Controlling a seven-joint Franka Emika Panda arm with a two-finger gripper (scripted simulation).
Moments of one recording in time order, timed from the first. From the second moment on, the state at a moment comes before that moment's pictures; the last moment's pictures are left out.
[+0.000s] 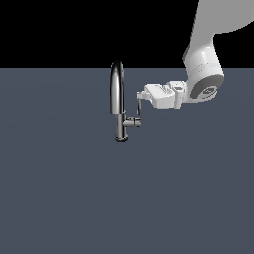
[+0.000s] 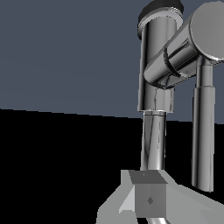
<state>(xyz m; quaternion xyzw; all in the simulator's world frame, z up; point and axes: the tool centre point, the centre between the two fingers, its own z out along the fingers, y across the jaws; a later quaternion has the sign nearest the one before) 0.101 -0.046 0.187 -0.54 0.48 0.48 0.49</state>
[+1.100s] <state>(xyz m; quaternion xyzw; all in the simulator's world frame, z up) 0.099 -0.046 0.163 -0.50 0.50 0.49 0.51</state>
